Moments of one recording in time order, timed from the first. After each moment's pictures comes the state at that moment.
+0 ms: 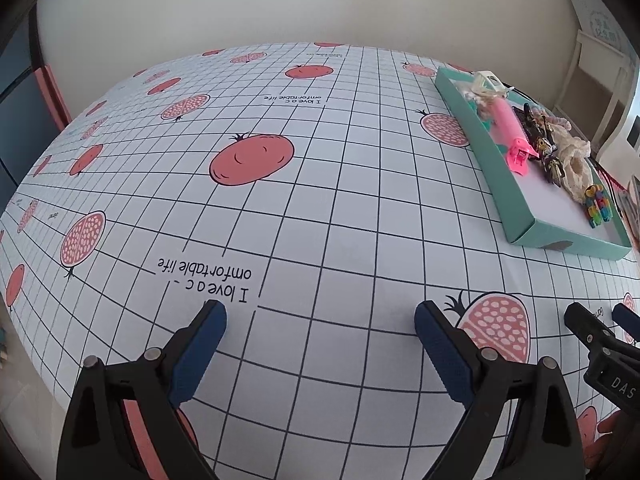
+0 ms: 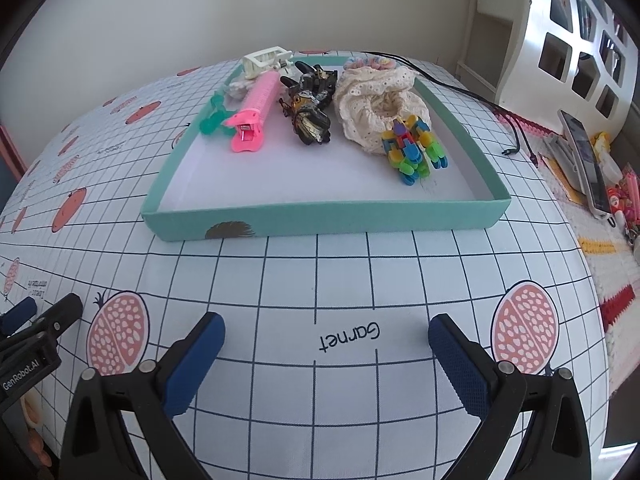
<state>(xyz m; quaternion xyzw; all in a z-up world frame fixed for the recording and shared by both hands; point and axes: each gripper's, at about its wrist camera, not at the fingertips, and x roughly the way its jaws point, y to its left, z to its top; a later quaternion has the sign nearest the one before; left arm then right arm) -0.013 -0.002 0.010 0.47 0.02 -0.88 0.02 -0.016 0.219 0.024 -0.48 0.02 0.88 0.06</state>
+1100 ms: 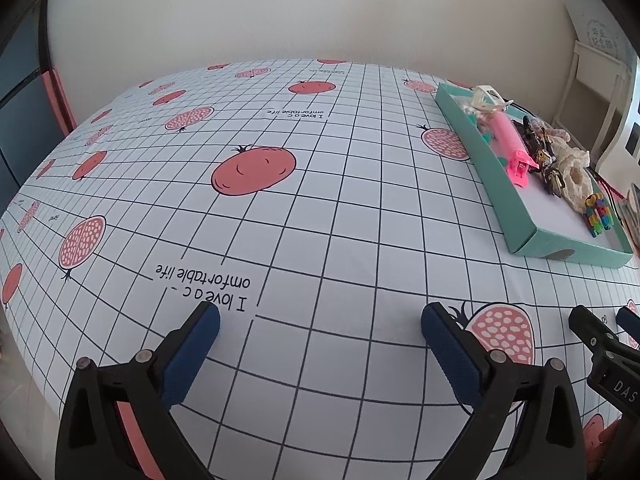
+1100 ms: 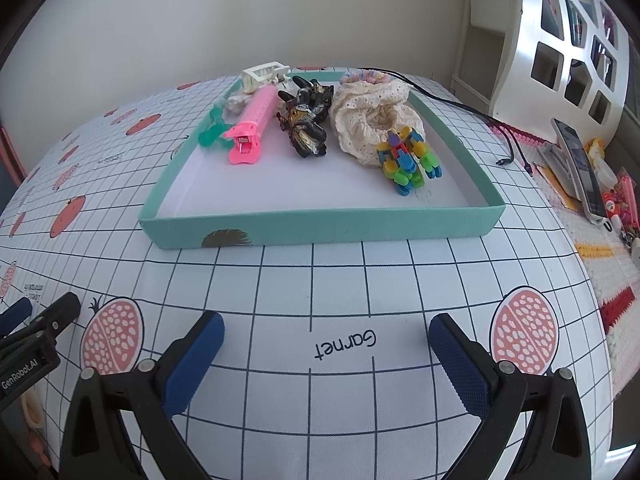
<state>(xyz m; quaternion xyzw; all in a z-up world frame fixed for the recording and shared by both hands) -0.010 -0.003 0.006 0.44 0.03 -0.90 0.02 -0.012 0.220 0.022 -0.44 0.02 0.89 0.06</state>
